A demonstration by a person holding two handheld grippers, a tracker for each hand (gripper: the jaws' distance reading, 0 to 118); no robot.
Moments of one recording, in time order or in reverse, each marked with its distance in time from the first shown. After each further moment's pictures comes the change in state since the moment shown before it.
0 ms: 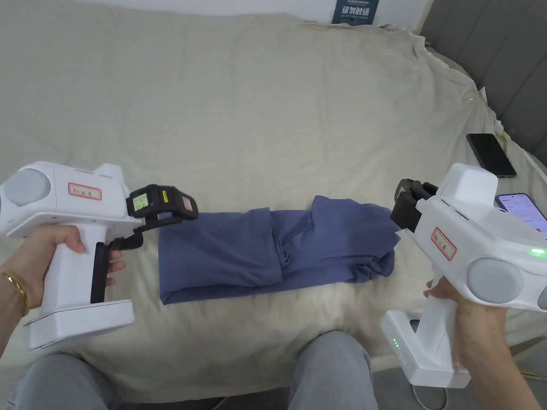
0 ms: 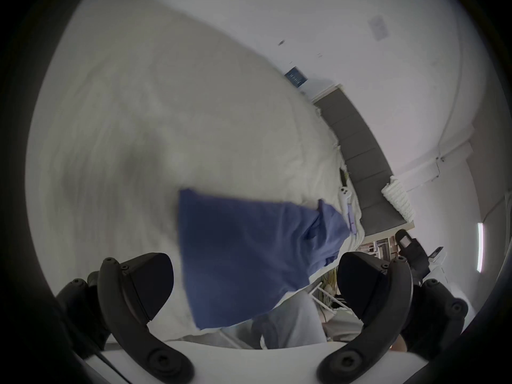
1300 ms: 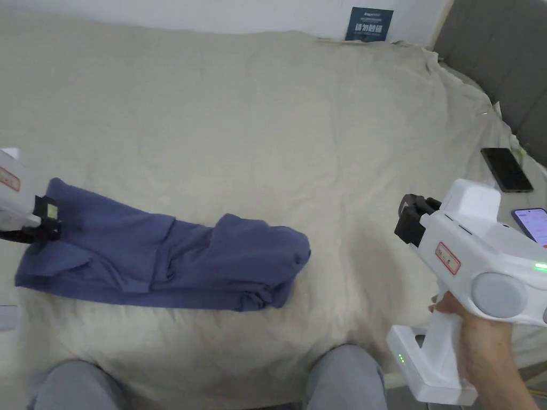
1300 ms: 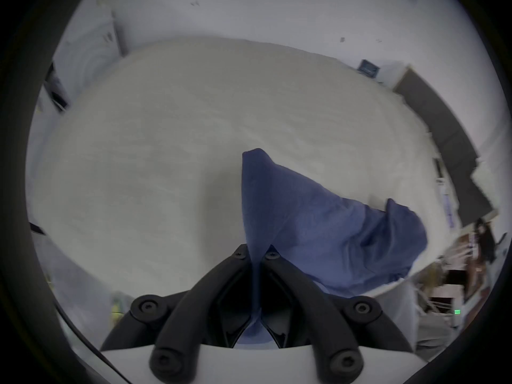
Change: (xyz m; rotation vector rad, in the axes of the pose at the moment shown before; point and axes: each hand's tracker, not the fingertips) left arm -0.017 0.033 0.119 0.091 0.732 -0.177; right arm -0.003 -0.004 -0.002 -0.008 0.024 -0.008
